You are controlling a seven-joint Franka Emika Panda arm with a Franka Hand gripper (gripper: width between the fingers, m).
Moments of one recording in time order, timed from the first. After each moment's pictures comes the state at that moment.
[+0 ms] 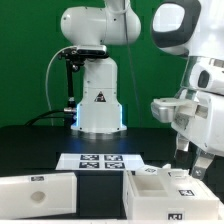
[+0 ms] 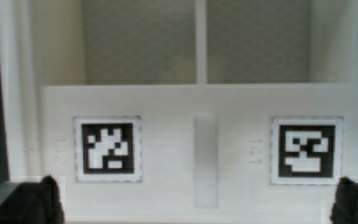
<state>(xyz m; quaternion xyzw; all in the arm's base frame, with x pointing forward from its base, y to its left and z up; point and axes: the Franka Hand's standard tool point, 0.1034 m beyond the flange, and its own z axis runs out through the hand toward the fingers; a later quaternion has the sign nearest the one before) 0.596 0.106 0.079 0.72 0.69 -0.06 0.09</state>
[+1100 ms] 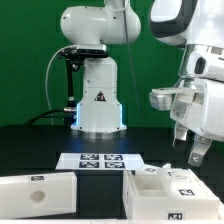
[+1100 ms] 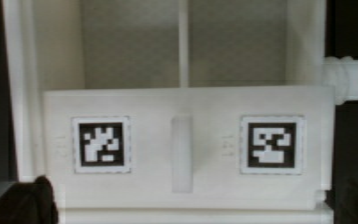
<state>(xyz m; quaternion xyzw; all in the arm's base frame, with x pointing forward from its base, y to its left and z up) 0.588 0.104 0.094 0.72 0.69 -0.05 0.10</state>
